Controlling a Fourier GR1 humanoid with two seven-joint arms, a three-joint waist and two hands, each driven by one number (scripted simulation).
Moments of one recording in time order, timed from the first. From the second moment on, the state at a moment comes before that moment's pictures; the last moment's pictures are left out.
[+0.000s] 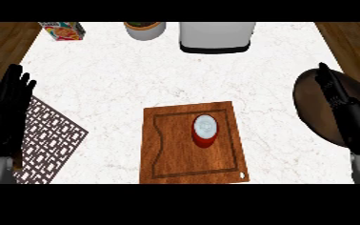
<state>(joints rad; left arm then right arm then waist) -0.02 0.52 -0.03 -1.67 0.34 0.37 0.10 -0.06 -0.55 0.10 -1.57 -0.14 -0.11 -0.08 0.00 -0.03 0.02</state>
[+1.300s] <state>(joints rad) -0.16 0.38 -0.13 -1.60 0.33 0.27 0.19 -0.14 -0.64 0.24 -1.90 0.19 0.00 0.05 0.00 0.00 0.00</state>
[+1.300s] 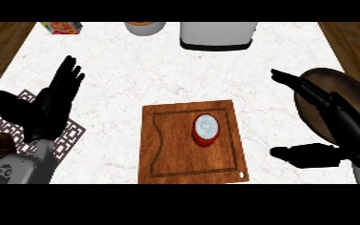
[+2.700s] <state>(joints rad) -0.16 0.33 -0.08 -1.56 0.27 0.22 0.17 -0.56 -0.41 0.67 -1.83 0.45 0.66 0.79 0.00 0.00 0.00</state>
